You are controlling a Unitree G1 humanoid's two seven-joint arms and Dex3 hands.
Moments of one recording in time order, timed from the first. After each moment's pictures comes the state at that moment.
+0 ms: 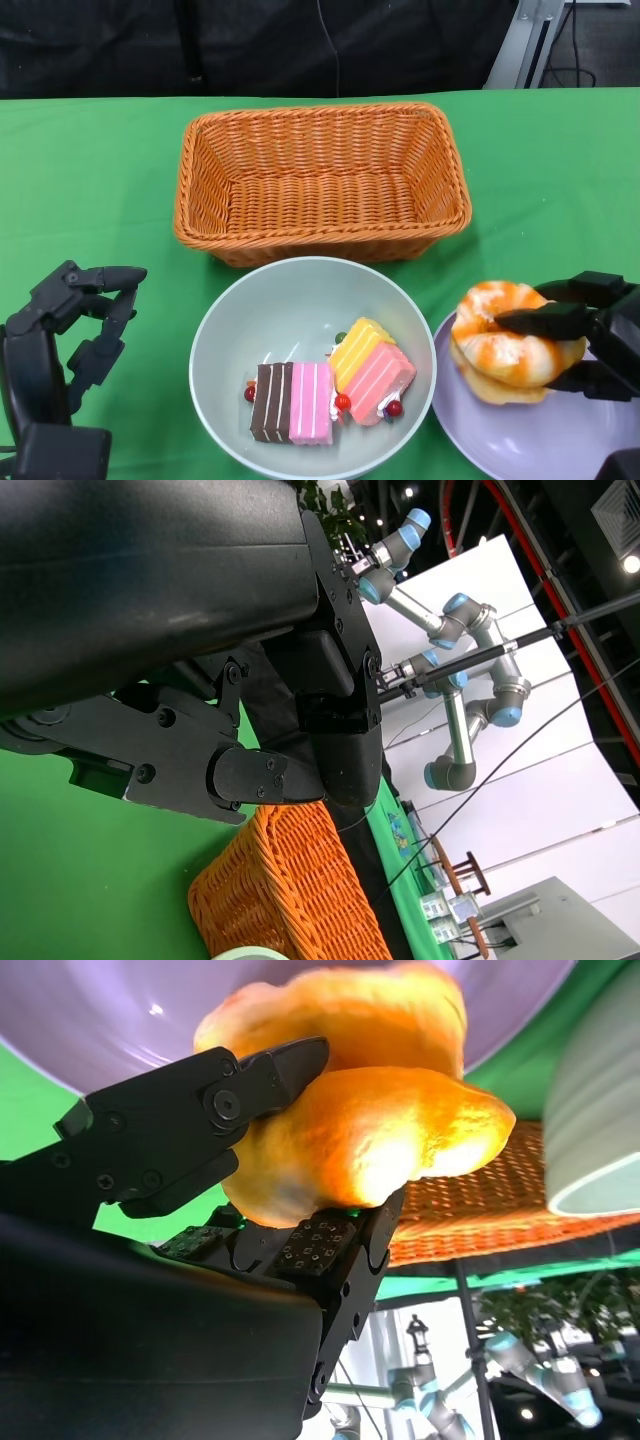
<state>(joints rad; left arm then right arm) -0.18 0.08 0.15 0.75 0.23 -0.98 0.44 -0.37 -0.57 0.45 0.82 -0.83 -0.86 -0.71</state>
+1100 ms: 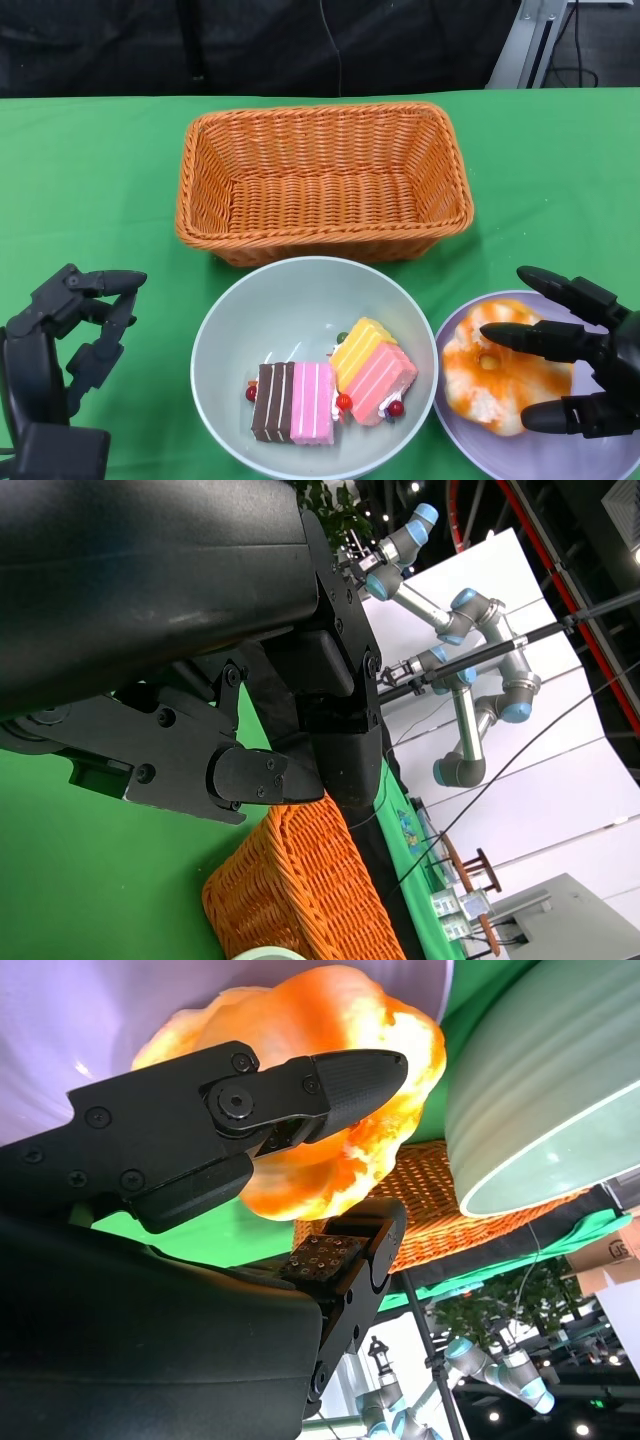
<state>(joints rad) -0.18 0.09 0.15 0.77 0.23 -0.98 0.43 -0.35 -0.55 0.43 0.89 -0.77 -1.09 -0.67</state>
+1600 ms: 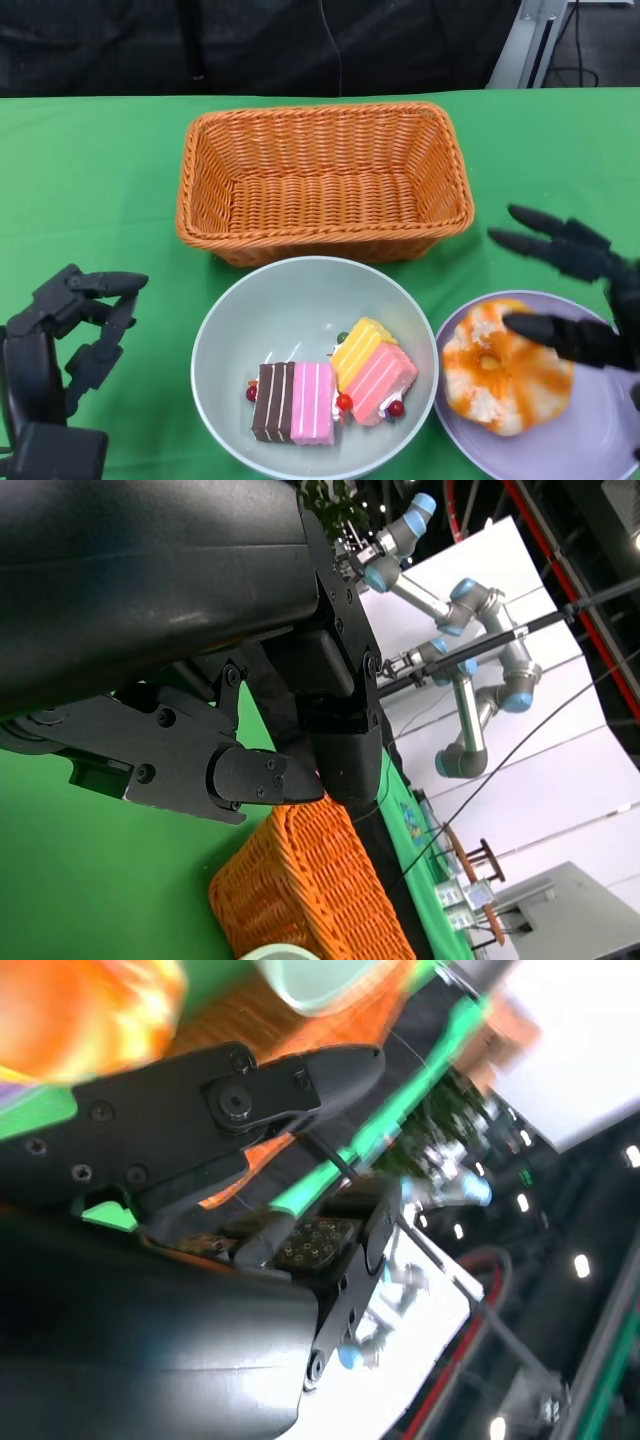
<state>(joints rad) -0.18 0.10 0.14 0.77 0.23 -0.98 0.39 -0.37 -0.35 0.29 0.83 -0.09 -1.20 -0.25</state>
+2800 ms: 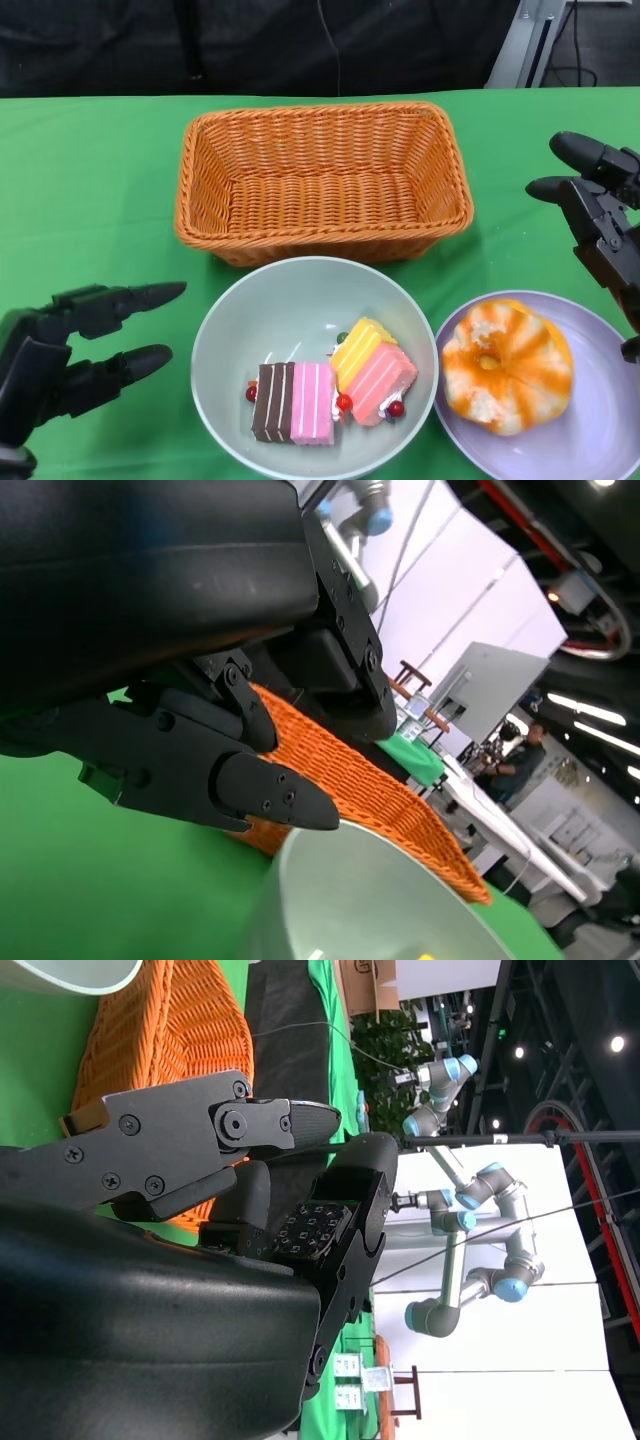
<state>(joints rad) -0.18 0.35 0.13 0.76 0.52 -1.25 0.27 -0.23 -0.08 -0.13 0.25 0.46 -0.28 0.25</state>
